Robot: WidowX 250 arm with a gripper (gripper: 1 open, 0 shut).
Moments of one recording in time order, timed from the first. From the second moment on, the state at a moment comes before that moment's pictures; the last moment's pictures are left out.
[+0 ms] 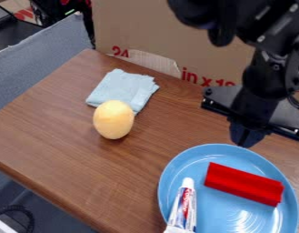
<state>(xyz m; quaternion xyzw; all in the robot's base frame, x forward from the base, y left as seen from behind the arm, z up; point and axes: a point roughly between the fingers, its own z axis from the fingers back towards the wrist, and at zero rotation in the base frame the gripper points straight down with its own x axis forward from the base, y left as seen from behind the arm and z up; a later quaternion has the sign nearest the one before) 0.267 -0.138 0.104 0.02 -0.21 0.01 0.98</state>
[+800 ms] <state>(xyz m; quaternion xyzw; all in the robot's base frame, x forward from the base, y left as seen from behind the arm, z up) 0.238 -0.122 0.060 0.01 -0.17 0.05 0.99</state>
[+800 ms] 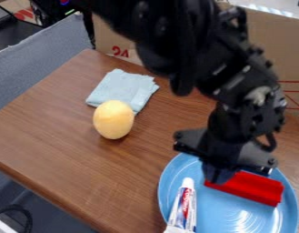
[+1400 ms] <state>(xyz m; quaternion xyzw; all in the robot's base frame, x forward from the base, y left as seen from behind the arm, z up) 0.227 -0.118 0.060 0.01 -0.15 0.04 0.99</state>
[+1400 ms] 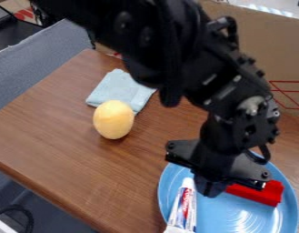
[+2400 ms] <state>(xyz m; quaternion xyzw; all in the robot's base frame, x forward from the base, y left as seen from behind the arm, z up) 0.238 -0.111 0.038 0.01 -0.12 0.03 0.99</state>
